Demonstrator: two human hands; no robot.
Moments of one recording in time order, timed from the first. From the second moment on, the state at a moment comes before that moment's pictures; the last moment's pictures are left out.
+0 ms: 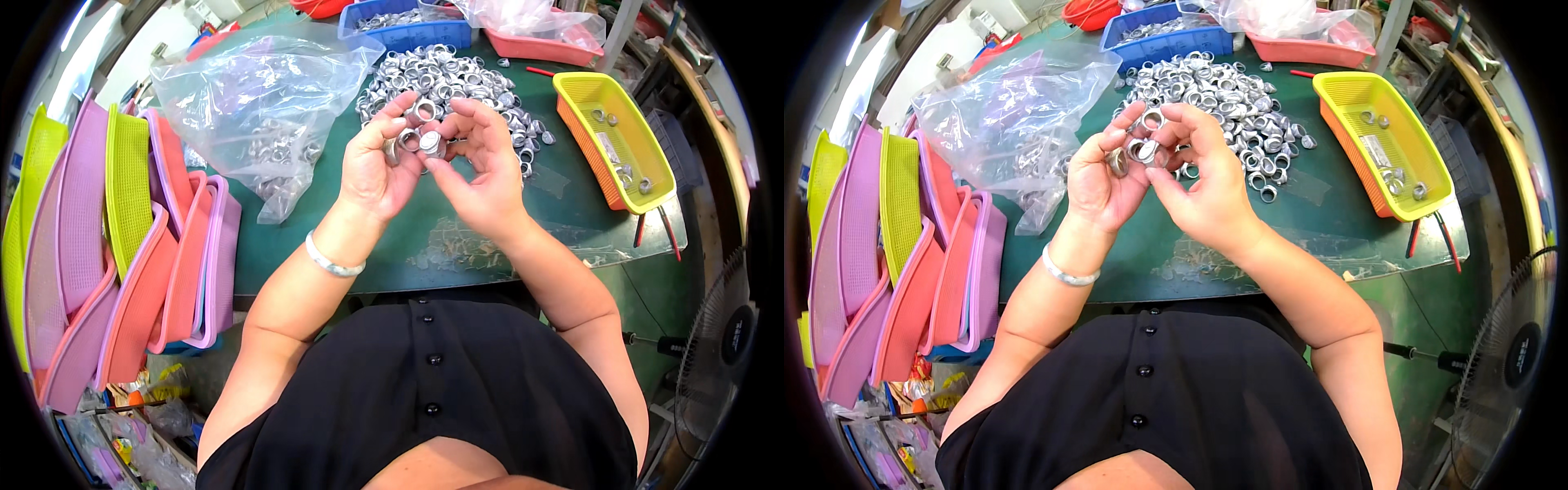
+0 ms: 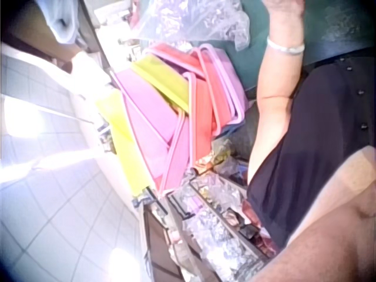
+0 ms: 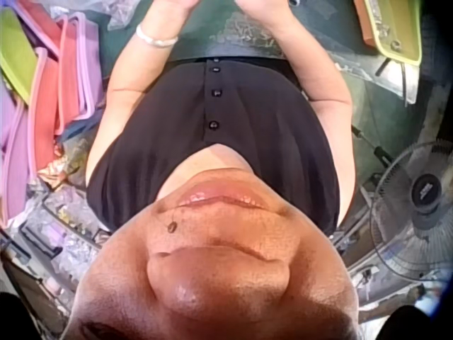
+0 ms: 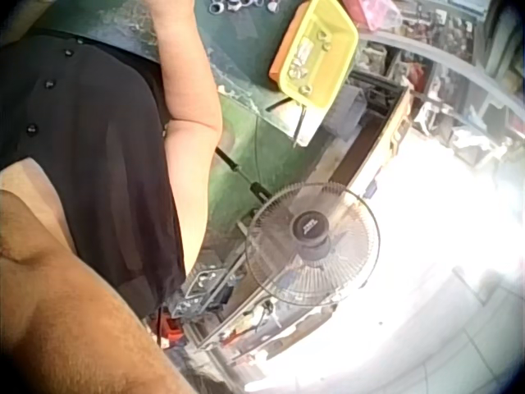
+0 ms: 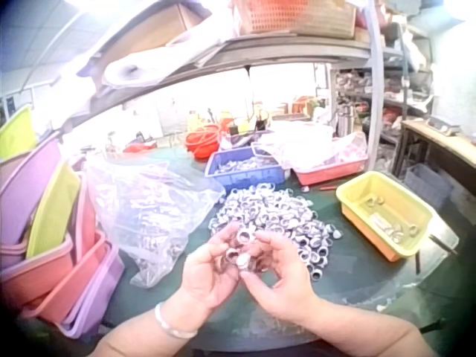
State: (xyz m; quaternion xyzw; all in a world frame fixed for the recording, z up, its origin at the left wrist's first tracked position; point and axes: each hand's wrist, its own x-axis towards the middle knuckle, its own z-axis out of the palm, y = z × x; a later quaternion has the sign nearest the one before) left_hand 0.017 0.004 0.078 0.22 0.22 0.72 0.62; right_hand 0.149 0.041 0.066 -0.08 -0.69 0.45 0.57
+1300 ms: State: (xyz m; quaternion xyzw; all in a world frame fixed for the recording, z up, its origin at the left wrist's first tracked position) left_hand 0.019 -0.007 0.096 0.39 0.36 0.68 0.51; right_hand 0.155 0.051 0.057 -0.03 -0.74 0.24 0.62
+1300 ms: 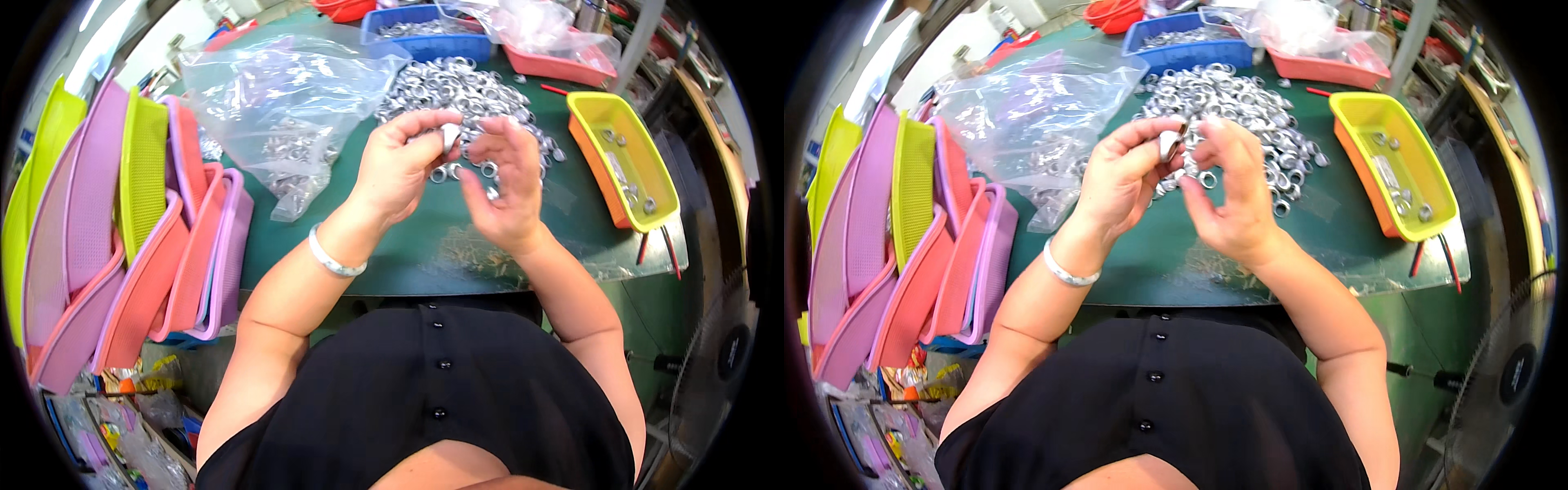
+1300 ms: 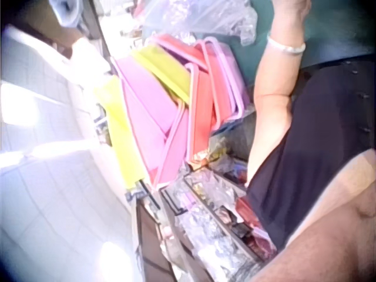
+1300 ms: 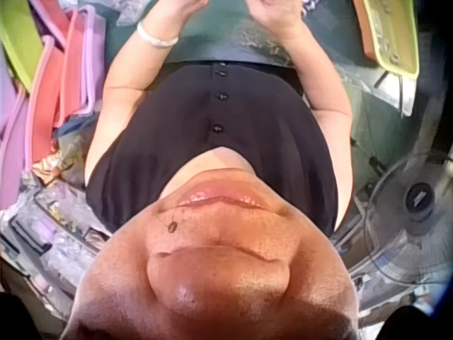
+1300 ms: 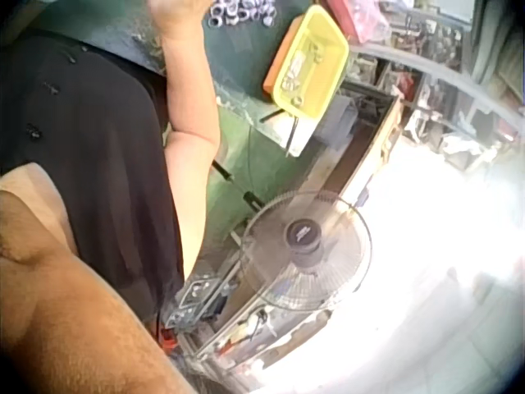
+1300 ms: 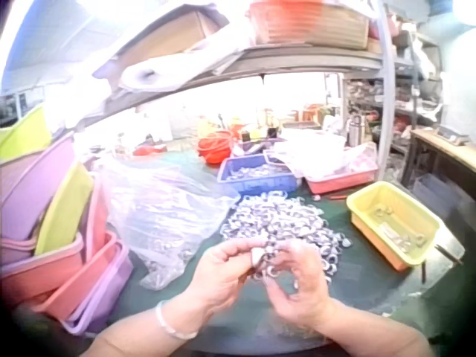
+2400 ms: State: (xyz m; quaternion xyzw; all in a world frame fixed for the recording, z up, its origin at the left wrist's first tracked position) left_hand -0.152 -0.062 0.253 0.58 0.81 -0.01 0.09; right_hand -0.002 0.132 0.177 -0.29 -0.83 0.41 0.25
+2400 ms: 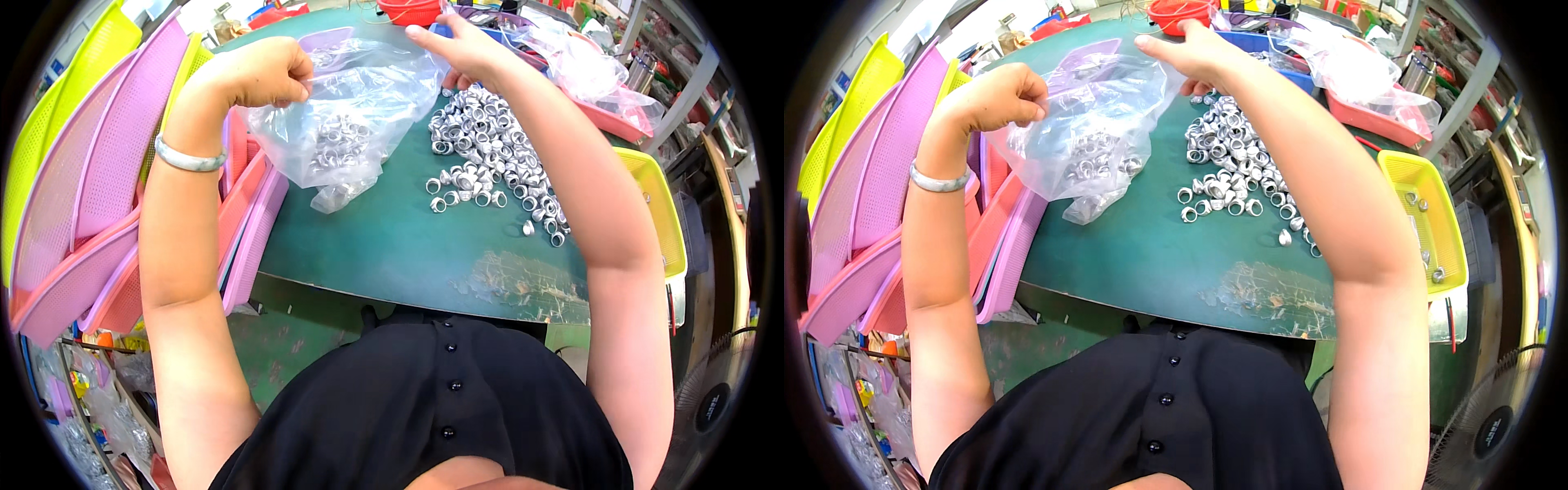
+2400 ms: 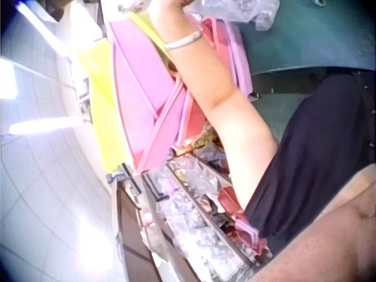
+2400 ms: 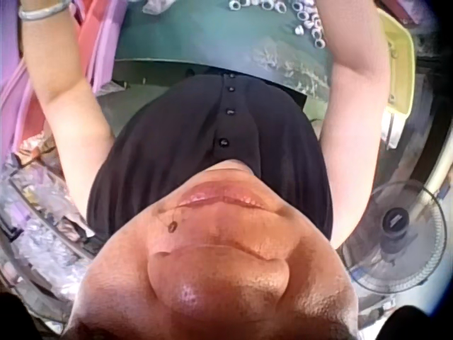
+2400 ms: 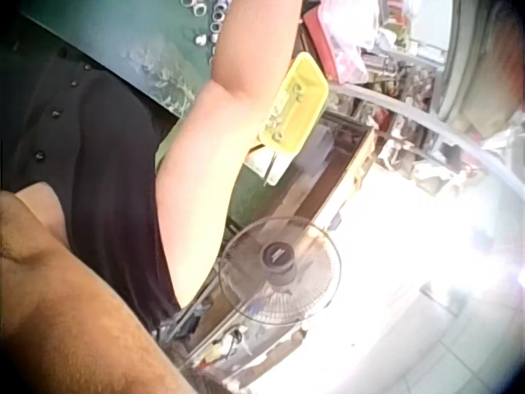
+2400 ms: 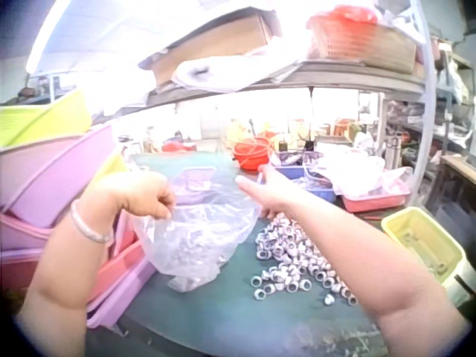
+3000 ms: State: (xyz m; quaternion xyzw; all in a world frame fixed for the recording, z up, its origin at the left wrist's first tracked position) left_hand -0.153 -0.109 0.233 0.66 0.73 0.12 -0.08; right_hand -0.107 0.190 0.211 -0.07 -0.73 0.61 0.28
